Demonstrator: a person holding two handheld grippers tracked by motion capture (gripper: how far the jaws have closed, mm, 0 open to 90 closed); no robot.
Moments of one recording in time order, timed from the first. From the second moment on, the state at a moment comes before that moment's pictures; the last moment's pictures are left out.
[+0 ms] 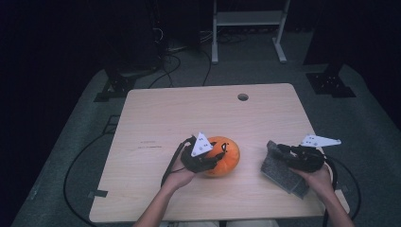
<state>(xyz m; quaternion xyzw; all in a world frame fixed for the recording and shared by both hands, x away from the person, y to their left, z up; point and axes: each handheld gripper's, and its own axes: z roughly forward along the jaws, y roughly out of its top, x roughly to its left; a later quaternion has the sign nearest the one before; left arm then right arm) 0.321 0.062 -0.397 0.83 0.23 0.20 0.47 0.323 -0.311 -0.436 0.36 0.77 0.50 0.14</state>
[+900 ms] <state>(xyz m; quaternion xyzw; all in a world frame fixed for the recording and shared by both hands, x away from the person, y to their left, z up) 0.345 0.083 -0.401 0.81 0.27 0.21 0.48 0.319 -0.296 -0.435 0.34 0.78 0.51 0.12</state>
